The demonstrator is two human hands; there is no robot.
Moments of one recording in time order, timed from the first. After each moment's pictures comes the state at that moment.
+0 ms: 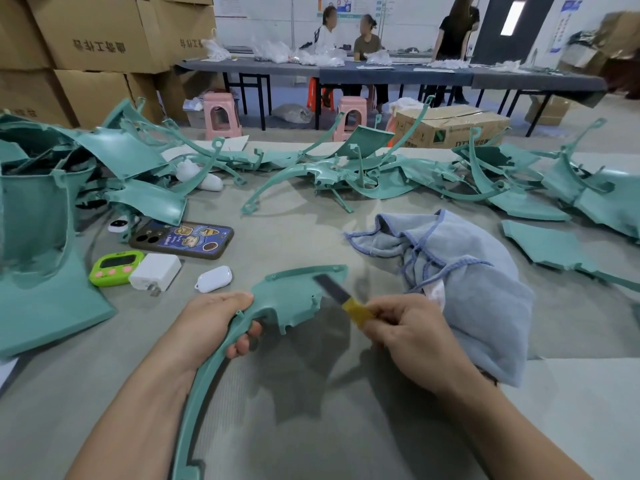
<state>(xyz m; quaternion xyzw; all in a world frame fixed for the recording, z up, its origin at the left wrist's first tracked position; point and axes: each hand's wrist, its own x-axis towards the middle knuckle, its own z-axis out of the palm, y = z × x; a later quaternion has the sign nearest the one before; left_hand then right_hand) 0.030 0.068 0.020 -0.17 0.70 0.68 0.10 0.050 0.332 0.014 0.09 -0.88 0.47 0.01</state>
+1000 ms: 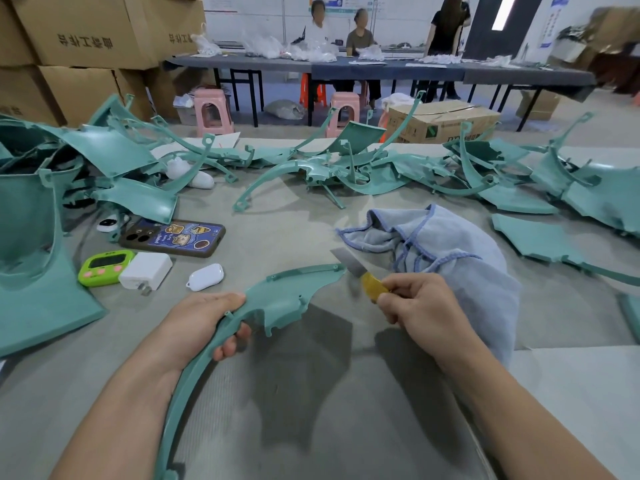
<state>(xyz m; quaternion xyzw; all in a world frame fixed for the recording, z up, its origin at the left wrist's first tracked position) 0.032 0.058 0.019 -0.15 0.69 0.69 0.14 0.031 0.354 0.009 0.01 -0.83 0.56 0.04</state>
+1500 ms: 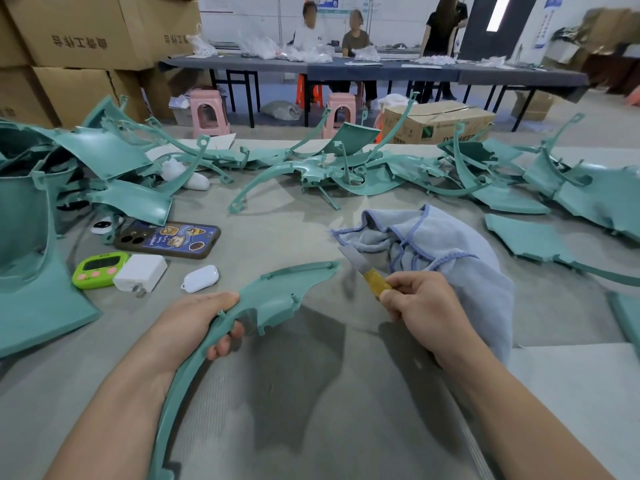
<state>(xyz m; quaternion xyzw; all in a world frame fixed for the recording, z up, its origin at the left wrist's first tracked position) 0.036 0.061 0.024 -0.18 0.68 0.70 0.12 0.029 0.362 0.010 -0.04 -0.84 0.54 0.06</state>
